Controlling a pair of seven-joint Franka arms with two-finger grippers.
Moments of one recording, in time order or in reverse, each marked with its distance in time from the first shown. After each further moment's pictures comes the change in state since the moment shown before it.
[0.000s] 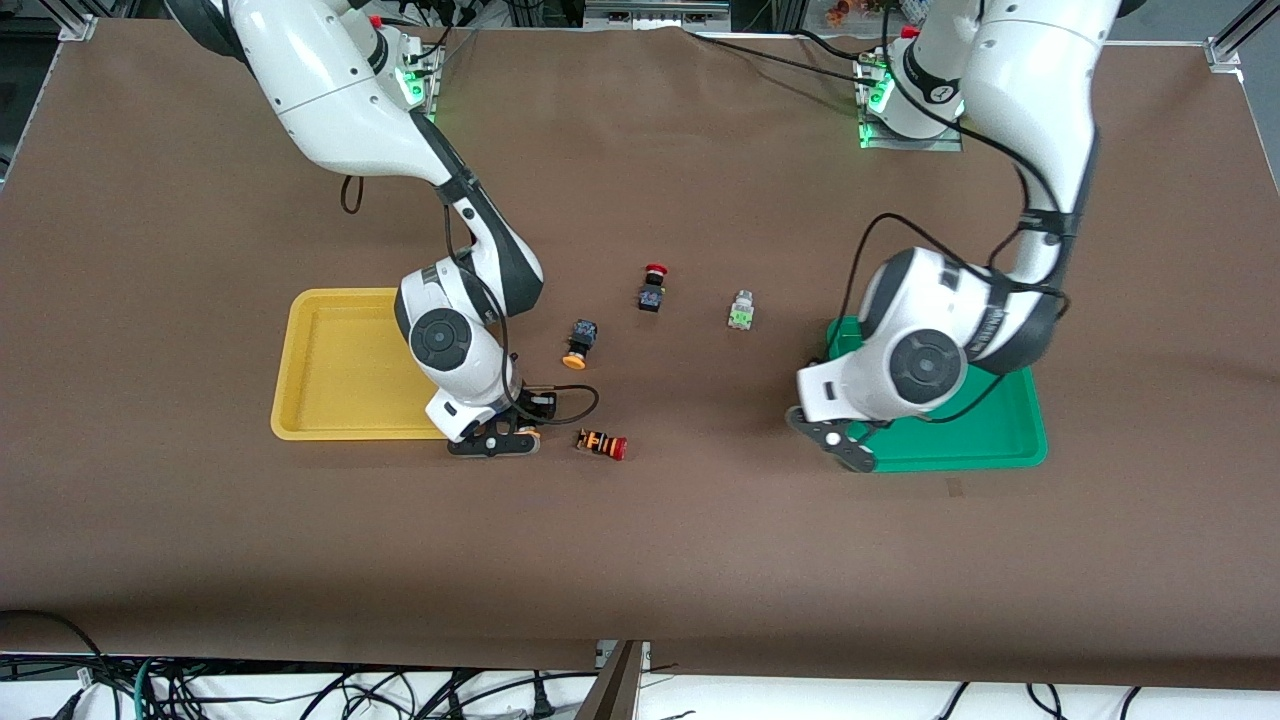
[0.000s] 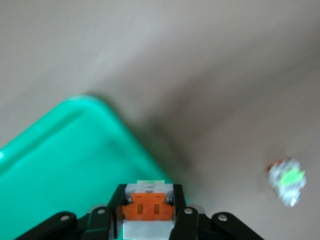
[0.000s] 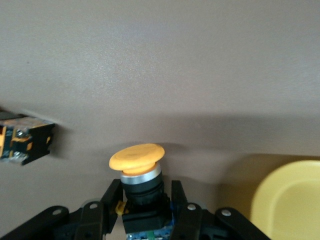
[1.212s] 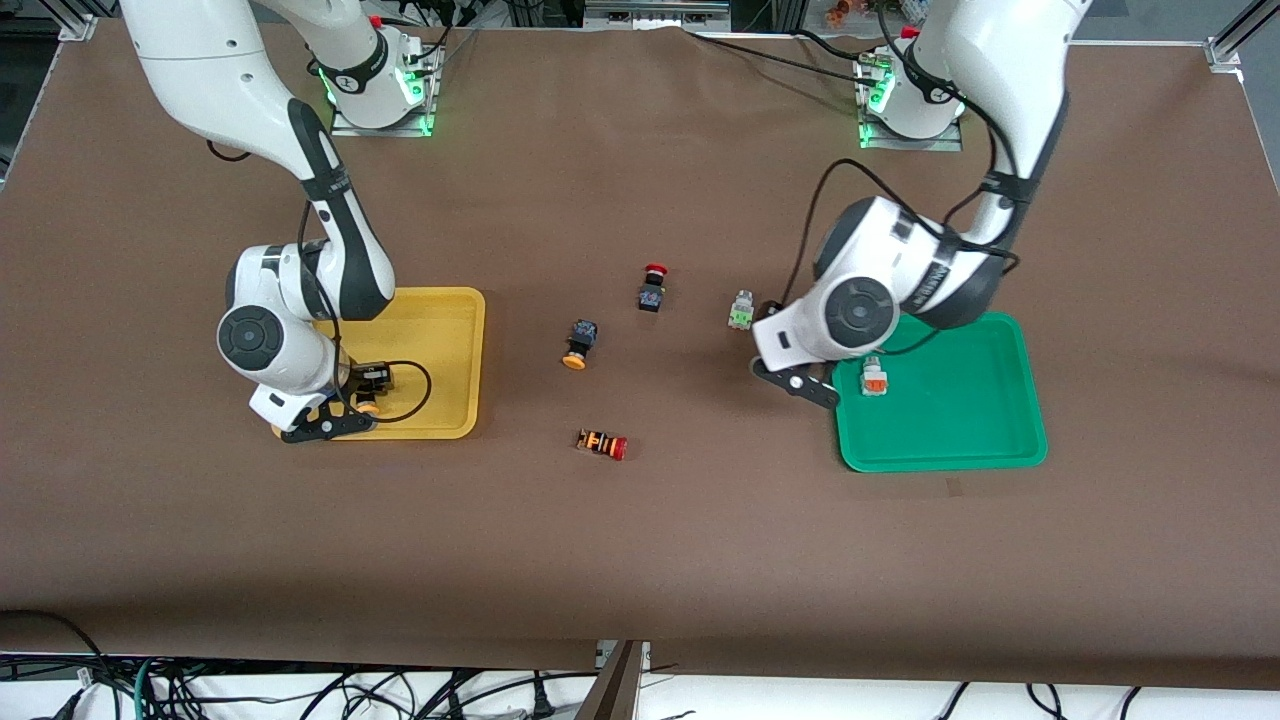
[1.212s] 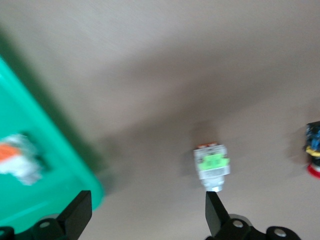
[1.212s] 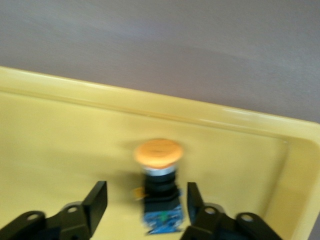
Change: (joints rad) left arm -0.053 -0.096 -0.174 -0.230 0.013 0.089 -0.422; right arm -0.079 -0.225 -0.238 -0.319 0.054 -0.074 -0.441
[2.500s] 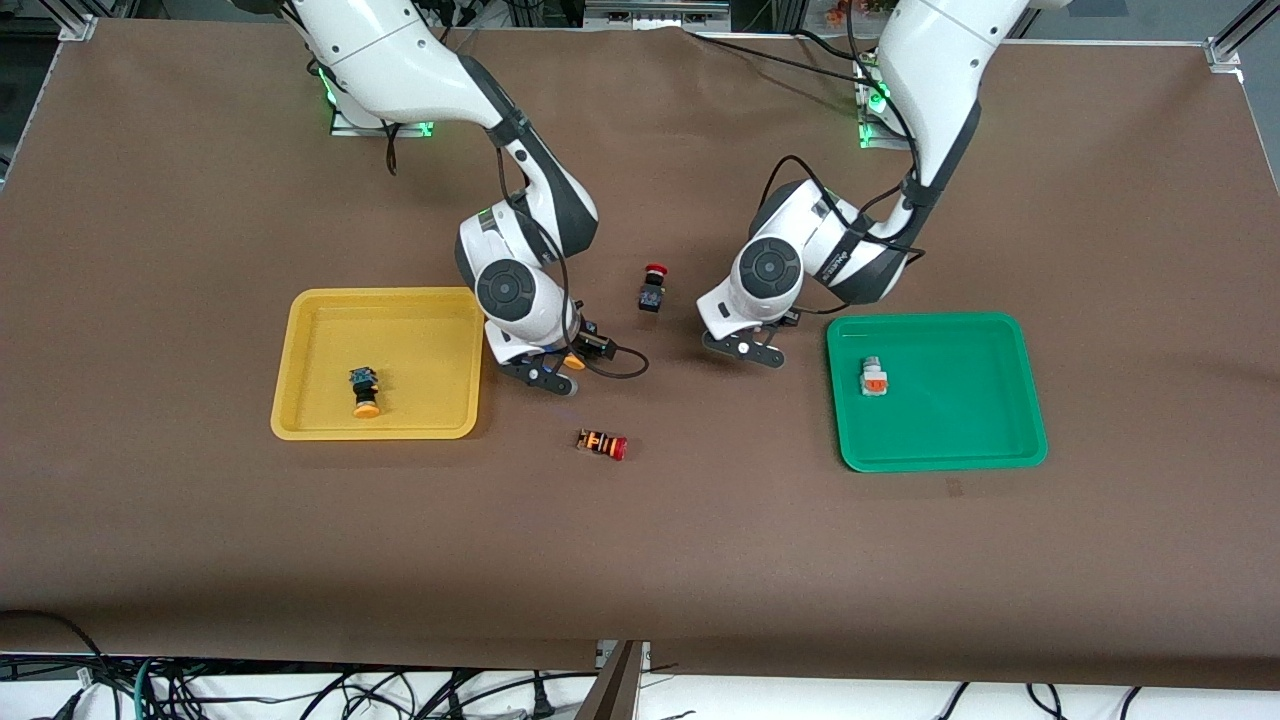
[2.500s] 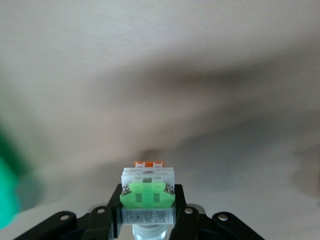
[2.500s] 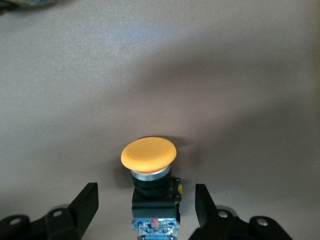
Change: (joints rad) left arm -0.086 0.015 -0.001 -0.090 0.095 0.089 -0.194; right arm 0.274 0.158 0.210 0.159 0.175 0.067 0.878
